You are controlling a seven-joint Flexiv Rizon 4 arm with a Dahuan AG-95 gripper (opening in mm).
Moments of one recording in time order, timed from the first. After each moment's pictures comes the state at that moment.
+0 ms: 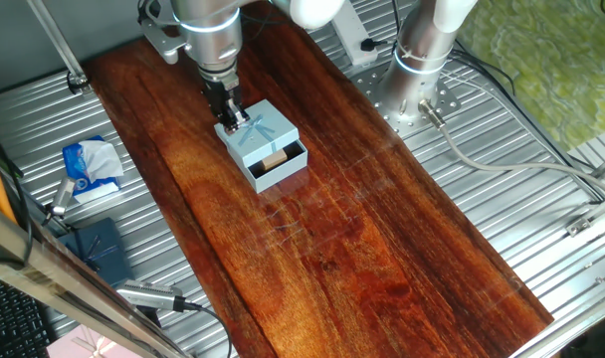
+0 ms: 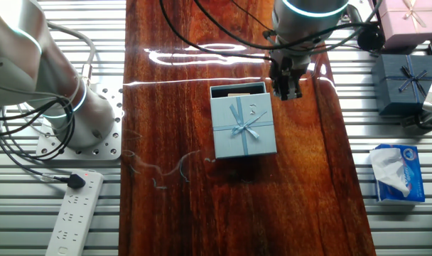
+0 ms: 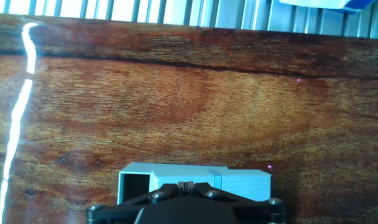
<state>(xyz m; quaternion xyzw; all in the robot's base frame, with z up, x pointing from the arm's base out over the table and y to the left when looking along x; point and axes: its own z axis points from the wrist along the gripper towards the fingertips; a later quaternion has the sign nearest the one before) 0.498 -0.005 0.170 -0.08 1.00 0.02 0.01</state>
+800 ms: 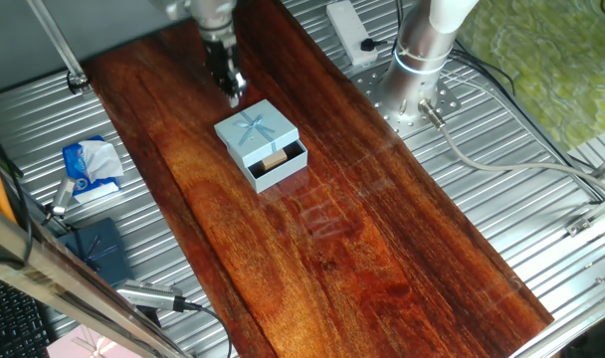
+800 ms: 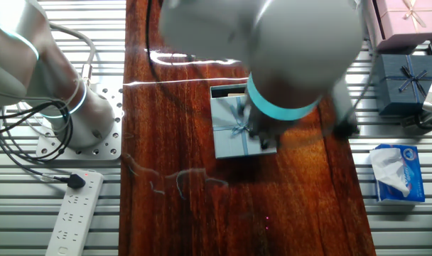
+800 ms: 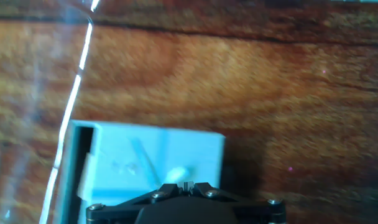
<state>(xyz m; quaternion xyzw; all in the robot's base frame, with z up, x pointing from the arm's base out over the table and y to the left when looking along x) 0.449 -0.115 0.139 -0.13 0.99 0.09 0.02</state>
